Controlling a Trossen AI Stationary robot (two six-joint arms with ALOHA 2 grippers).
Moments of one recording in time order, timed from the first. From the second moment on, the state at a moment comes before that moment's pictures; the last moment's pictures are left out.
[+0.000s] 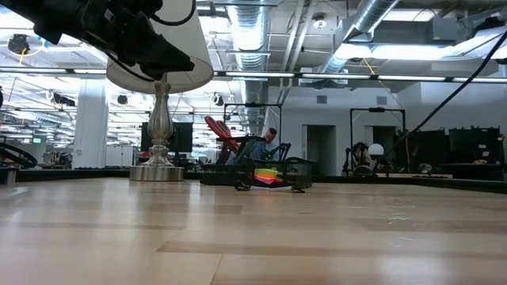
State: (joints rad) left arm -0.09 1.00 0.45 0.25 -0.09 0.04; right arm 1.16 2.28 1.43 -1.13 0.79 1.94
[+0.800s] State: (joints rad) left arm -0.09 1.00 0.45 0.25 -0.09 0.05; right arm 1.08 2.24 1.47 -1.42 0.90 1.99
